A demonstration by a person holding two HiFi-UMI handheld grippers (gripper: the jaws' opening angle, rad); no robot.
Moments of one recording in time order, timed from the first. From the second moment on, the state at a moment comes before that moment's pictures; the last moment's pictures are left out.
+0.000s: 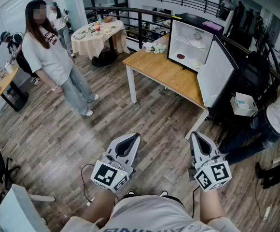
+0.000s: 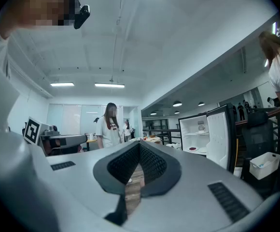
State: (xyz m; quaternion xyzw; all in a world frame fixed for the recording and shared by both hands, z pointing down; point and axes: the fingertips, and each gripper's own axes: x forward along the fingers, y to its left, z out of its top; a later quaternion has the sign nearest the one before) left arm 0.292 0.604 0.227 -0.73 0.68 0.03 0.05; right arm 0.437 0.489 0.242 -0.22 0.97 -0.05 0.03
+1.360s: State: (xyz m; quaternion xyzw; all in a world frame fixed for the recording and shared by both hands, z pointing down) left arm 0.214 0.660 0.250 -0.74 0.67 0.03 0.03; right arm 0.356 0.541 0.262 -0.24 0.97 -0.07 0.01
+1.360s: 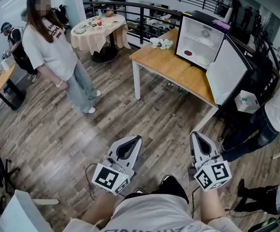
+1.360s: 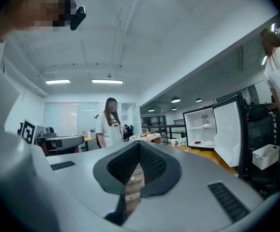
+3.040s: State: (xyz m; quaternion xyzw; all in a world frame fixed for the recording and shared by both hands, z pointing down) left arm 0.141 0.234 0.271 -0.75 0.66 -0.01 0.01; right arm 0.277 0.124 0.293 -0.25 0.96 -0.10 0.01
